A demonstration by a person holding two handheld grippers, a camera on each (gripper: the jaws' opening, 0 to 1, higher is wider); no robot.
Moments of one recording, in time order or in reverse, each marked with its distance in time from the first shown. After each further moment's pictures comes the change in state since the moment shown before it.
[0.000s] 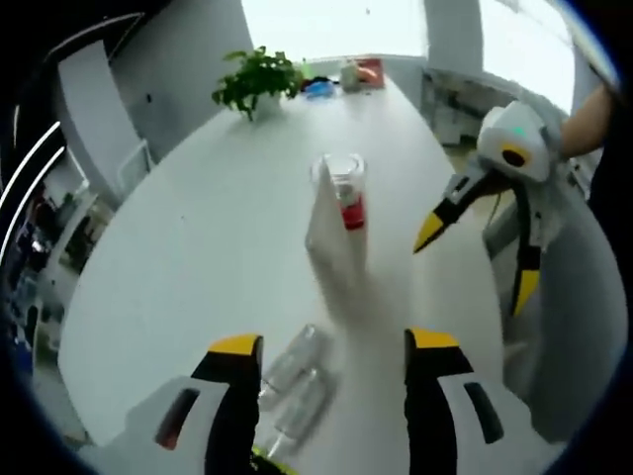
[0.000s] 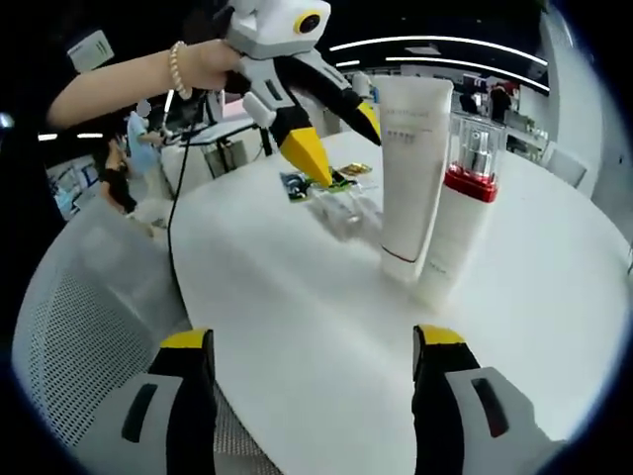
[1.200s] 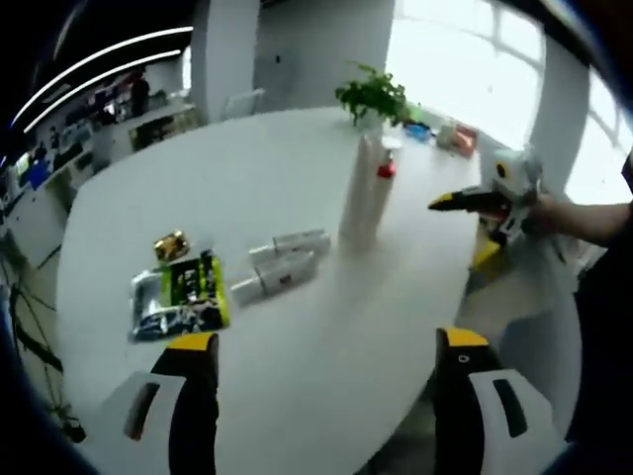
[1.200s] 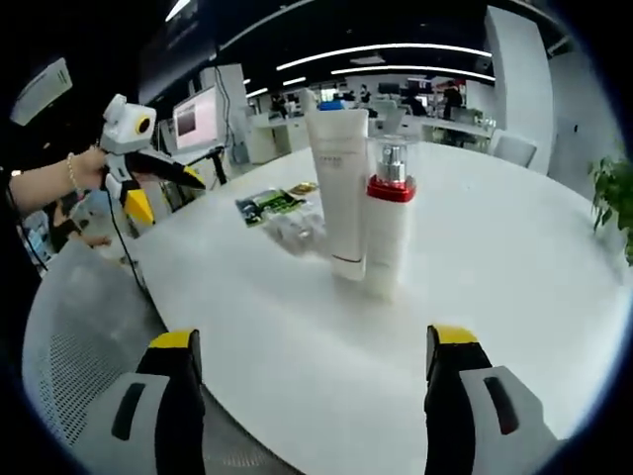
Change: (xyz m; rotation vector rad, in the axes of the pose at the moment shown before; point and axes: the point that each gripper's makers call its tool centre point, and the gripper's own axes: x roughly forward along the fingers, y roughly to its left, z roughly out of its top) left arm -0.106 -0.056 -0.115 -0.597 -0.131 0.198; right arm -0.036 -0.020 0.001 0.138 -0.066 -0.168
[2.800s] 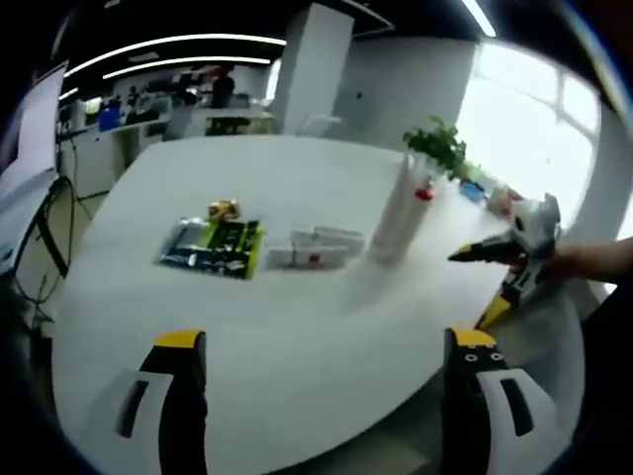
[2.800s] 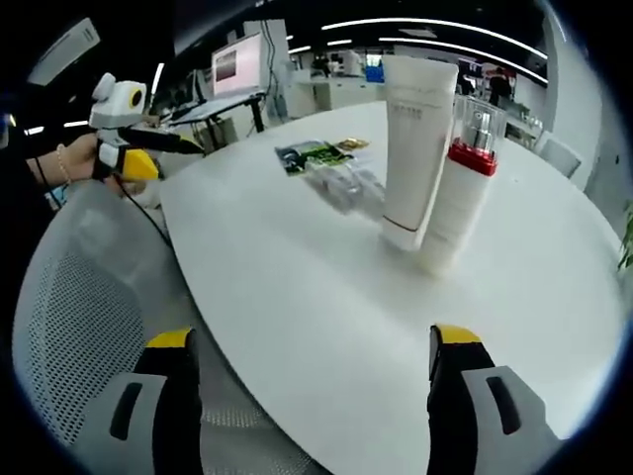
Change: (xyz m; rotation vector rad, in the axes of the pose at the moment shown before) left arm -0.022 -0.002 -0.039 -0.245 -0.168 0.169; right arm 0.014 0.034 -0.026 -0.157 0.192 0.125
